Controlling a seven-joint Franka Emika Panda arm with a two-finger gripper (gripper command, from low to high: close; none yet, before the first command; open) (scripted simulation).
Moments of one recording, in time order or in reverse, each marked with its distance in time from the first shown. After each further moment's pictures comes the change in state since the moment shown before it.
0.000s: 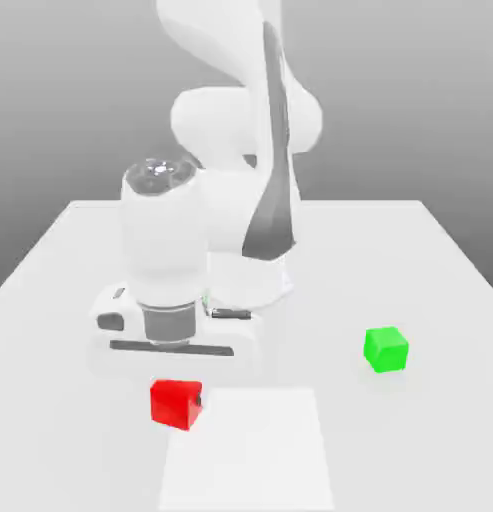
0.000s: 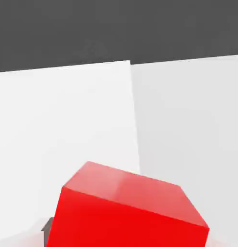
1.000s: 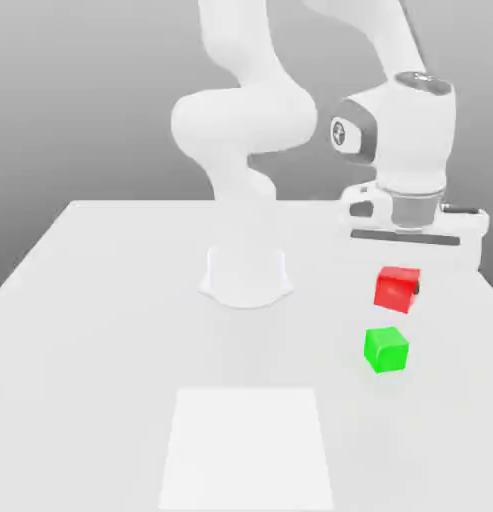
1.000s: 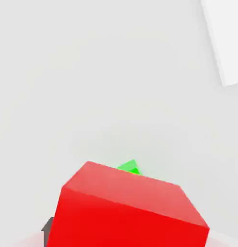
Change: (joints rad) arm 0.439 -0.378 0.548 -0.270 0.265 -0.100 0.922
